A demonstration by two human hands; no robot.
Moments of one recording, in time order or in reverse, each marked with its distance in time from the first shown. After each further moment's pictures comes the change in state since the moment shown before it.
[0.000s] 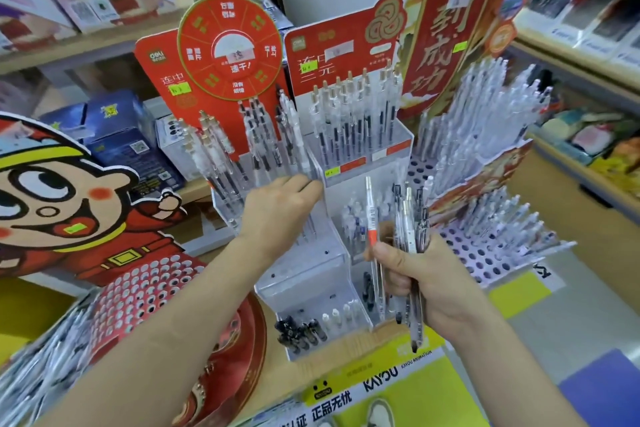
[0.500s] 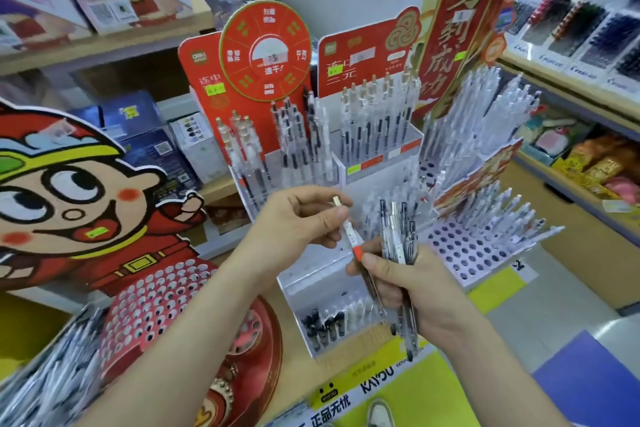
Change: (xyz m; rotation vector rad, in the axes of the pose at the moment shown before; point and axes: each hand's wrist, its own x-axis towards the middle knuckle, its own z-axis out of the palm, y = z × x) left_hand -0.025 0.001 -0.101 -1.618 -0.371 -0.622; right_hand -0.015 0.030 0.056 -0.075 0.050 -0.026
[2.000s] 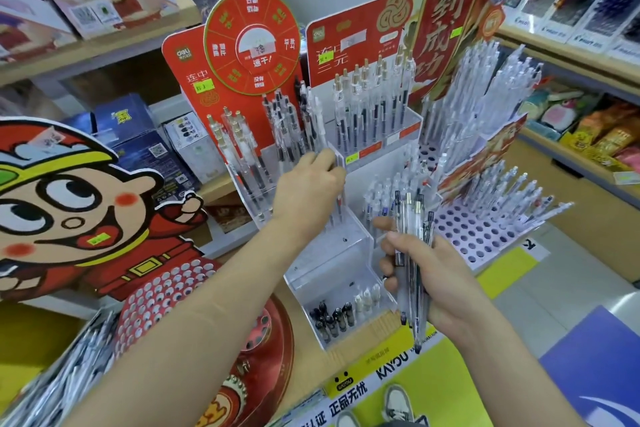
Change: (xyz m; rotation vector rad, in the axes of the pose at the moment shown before) left_hand 0.078 -0.042 0.004 1.630 0.229 0.530; right_hand -0.001 0.006 -0.005 0.197 0.161 0.034
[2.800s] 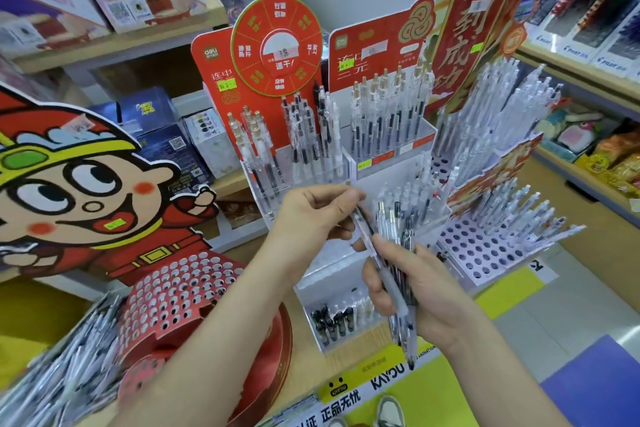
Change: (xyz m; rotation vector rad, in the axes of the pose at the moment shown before) left_hand -0.046 0.017 -0.065 -1.692 -0.142 -0.690; right_hand -0.005 -0.007 0.017 -0.065 -0.258 0.105
